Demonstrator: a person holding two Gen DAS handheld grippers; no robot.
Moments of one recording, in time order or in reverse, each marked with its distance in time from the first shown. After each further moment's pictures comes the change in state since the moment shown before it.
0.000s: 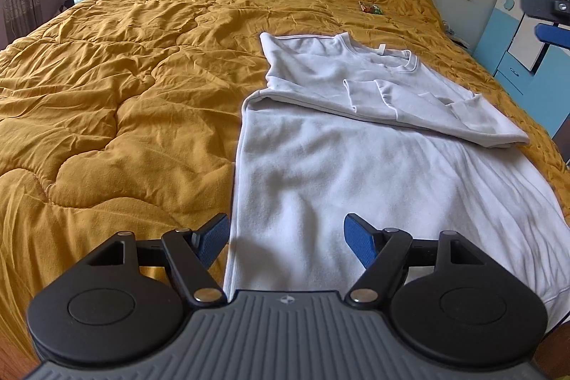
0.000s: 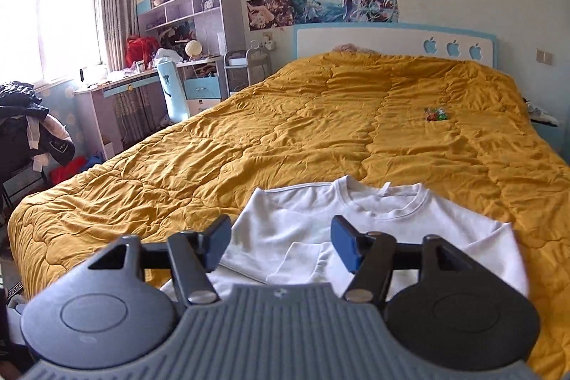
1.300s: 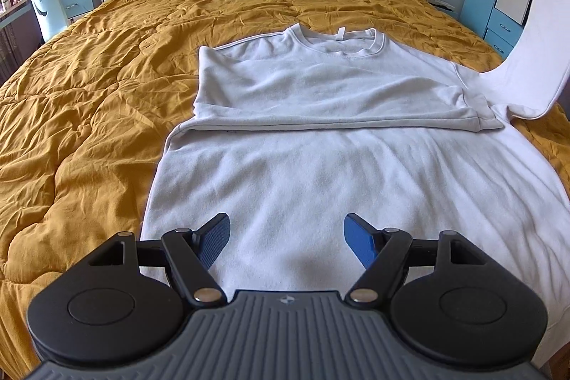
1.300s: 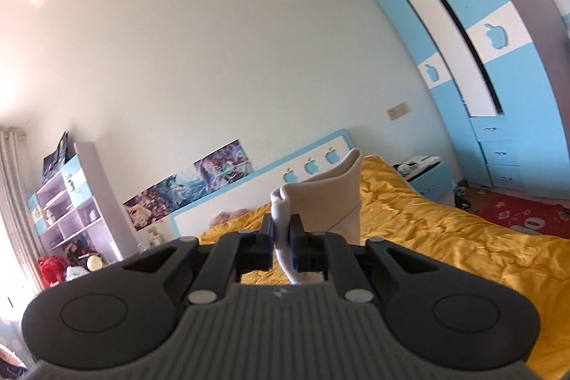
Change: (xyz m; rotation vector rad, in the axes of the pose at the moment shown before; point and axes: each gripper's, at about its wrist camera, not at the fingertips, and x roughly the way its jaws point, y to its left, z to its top) left arm 0.035 -0.081 0.031 0.151 0.040 0.048; right arm -0.136 -0.229 0.087 0.441 -0.518 -0.275
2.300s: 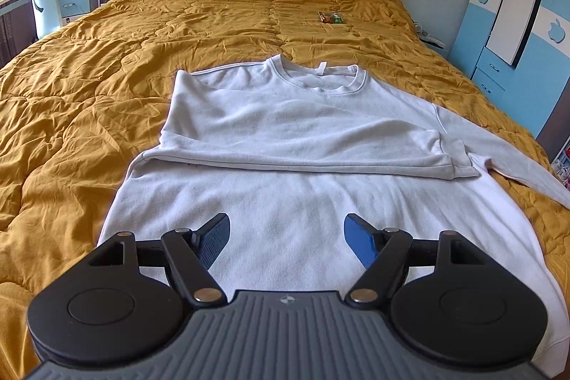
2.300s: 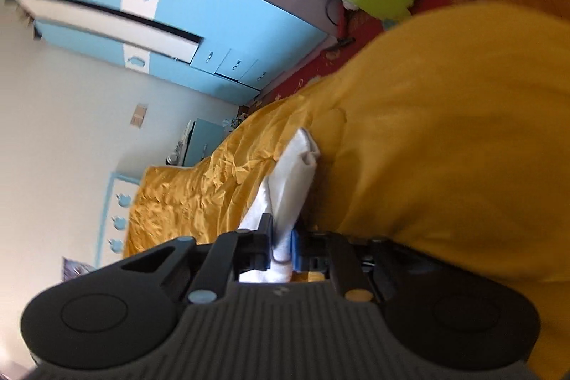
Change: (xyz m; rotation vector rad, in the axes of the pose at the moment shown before) left arm 0.006 -0.024 0.020 -0.082 -0.090 -0.059; right arm -0.093 -0.406 -0.138 0.780 0.048 -0.627
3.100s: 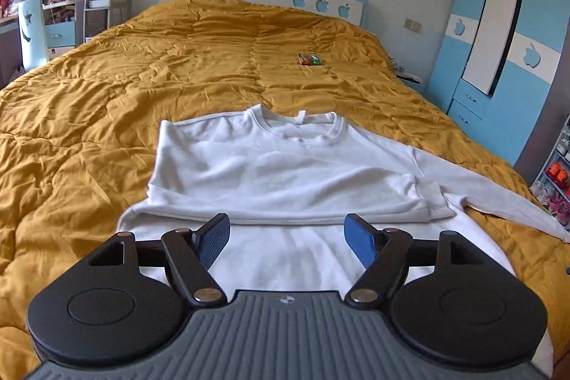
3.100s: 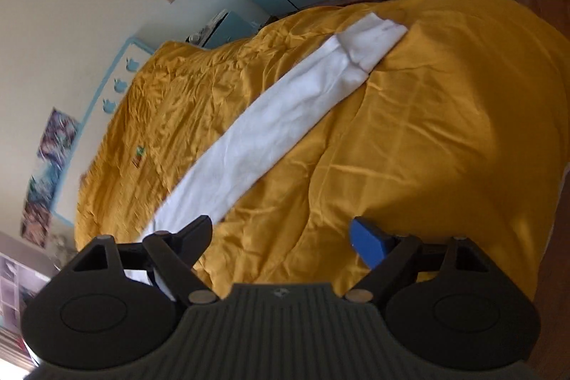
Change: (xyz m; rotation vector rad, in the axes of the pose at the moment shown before) left arm -0.017 0.005 0.021 0.023 -0.128 -0.120; right arm -0.078 0.031 -0.079 -0.188 0.289 0.033
